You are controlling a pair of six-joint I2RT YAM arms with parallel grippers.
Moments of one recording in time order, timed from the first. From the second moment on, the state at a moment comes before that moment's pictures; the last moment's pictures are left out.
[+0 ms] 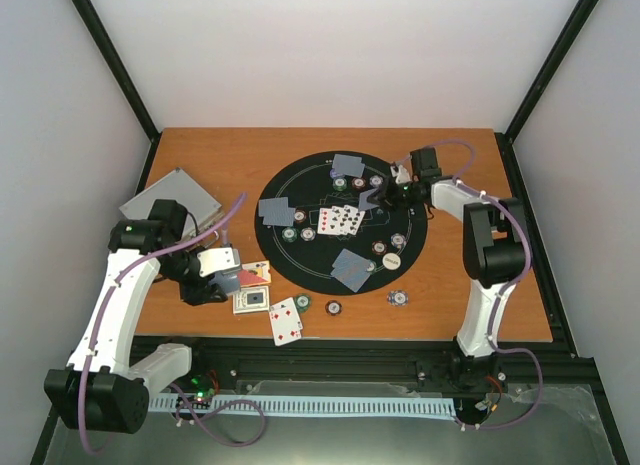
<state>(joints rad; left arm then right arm) -0.05 1.04 1.05 -1.51 0.44 1.14 0.17 1.95 1.27 -0.27 -0.74 0.58</state>
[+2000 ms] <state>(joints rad) -0.05 1.04 1.04 -1.51 0.46 1.14 1.10 1.79 1.05 0.41 -0.62 1.14</state>
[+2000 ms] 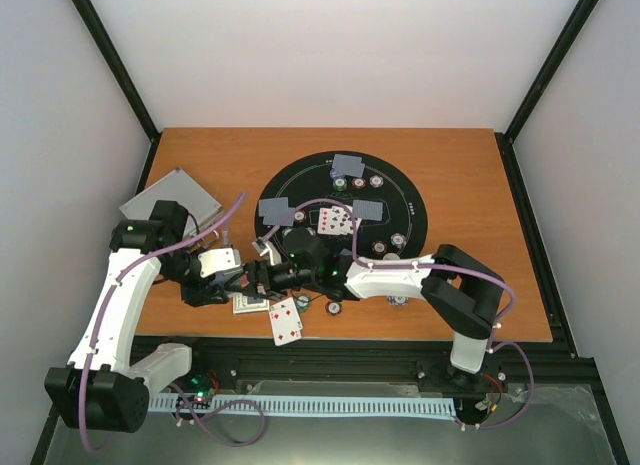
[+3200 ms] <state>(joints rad) -0.05 1.04 1.04 -1.49 0.42 1.14 1.00 1.87 1.04 0.52 -0.72 1.16</state>
